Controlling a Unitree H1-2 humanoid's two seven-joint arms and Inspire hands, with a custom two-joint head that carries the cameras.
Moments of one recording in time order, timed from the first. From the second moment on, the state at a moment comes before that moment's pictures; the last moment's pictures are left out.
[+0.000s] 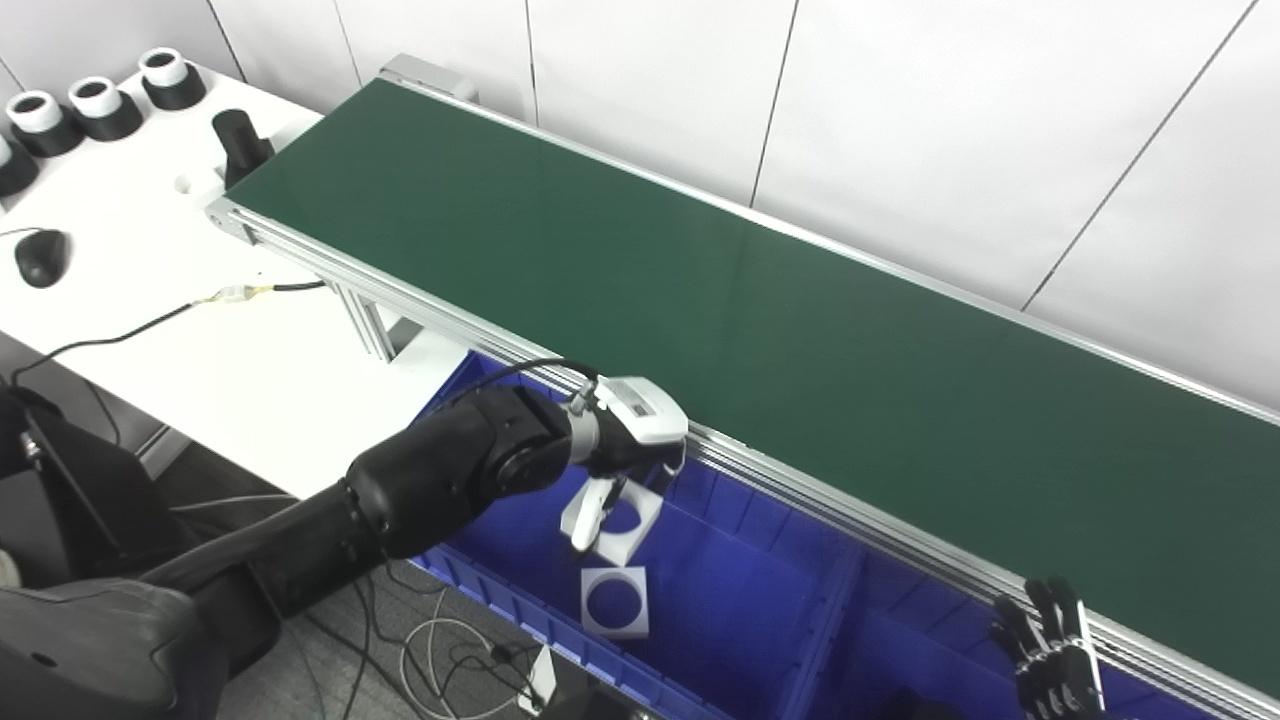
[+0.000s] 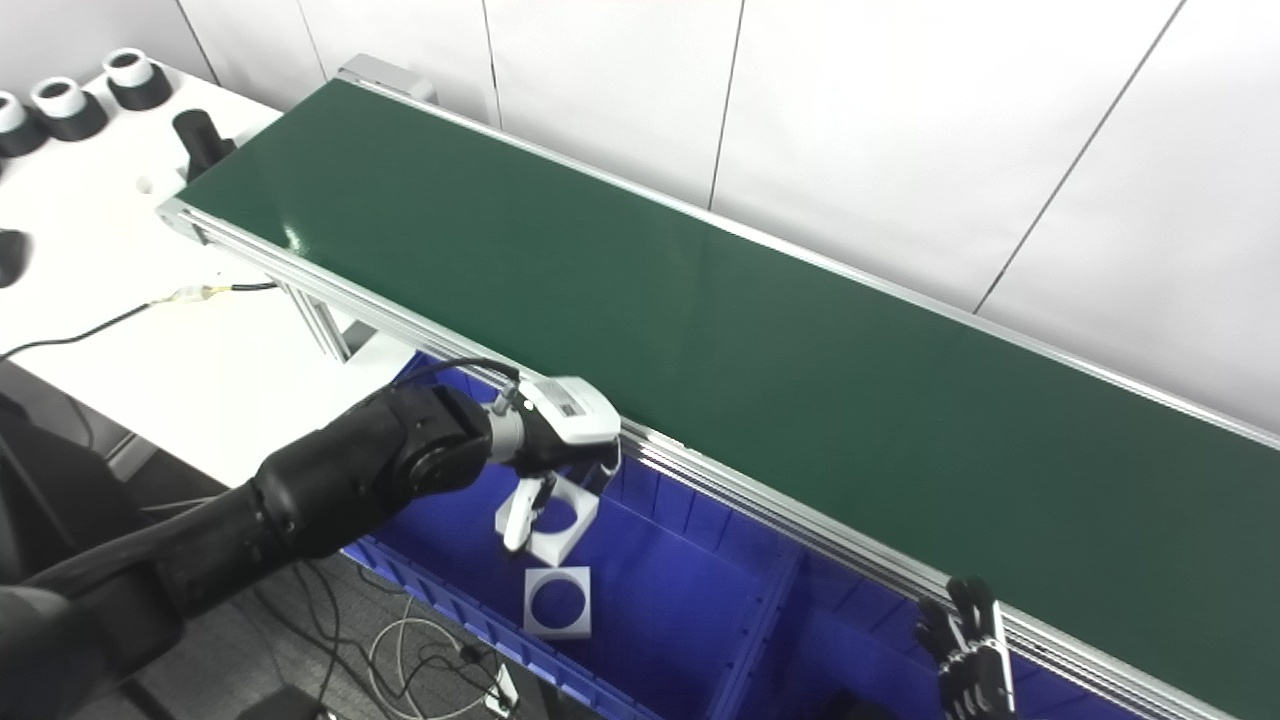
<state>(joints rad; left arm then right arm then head) -0.15 0.50 -0.45 -0.07 1.01 0.01 -0.68 0.27 -0.11 0.12 0.07 0.05 -0.42 0.18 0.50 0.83</state>
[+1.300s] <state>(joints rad) -0.09 0.48 -0.52 -0.01 1.06 -0.02 -0.46 0.27 -0.11 0.12 0.07 0.04 -0.42 0.18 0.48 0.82</state>
